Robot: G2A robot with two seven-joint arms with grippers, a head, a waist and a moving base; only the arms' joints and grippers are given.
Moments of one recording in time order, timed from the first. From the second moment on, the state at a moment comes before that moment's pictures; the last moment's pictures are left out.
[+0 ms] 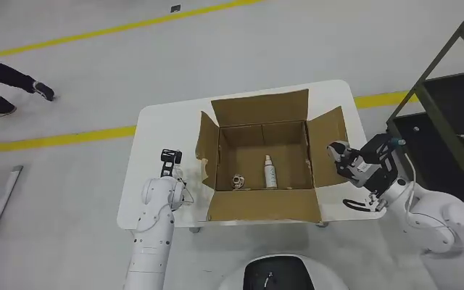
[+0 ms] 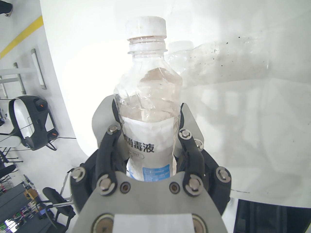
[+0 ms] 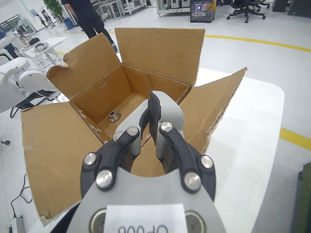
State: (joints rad) left arm 0.92 -1.36 -1.39 -1.23 1.66 -0.05 -1.05; right arm -1.47 -1.07 1.56 -1.96 -0.84 -0.39 0.32
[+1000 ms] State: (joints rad) left arm 1.00 -1.34 -1.47 -1.56 1.59 -0.07 -1.08; right arm -1.22 -1.09 1.33 -1.87 -0.80 -0.29 0.58
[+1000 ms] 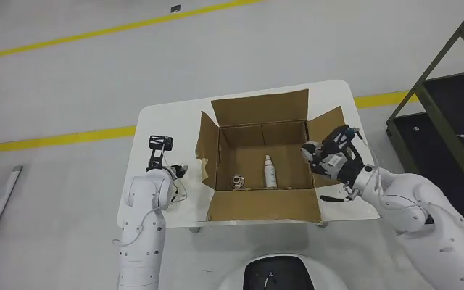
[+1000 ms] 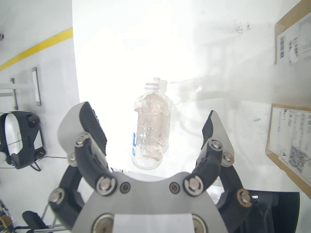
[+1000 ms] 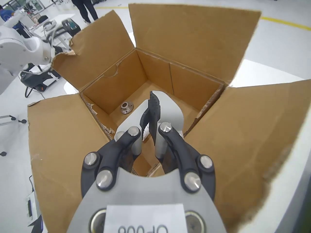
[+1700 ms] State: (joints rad) left arm 1.00 -1.34 -1.47 -1.56 1.59 -0.07 -1.08; right arm -1.11 -1.12 1.19 -1.73 -0.88 -0.22 0.52
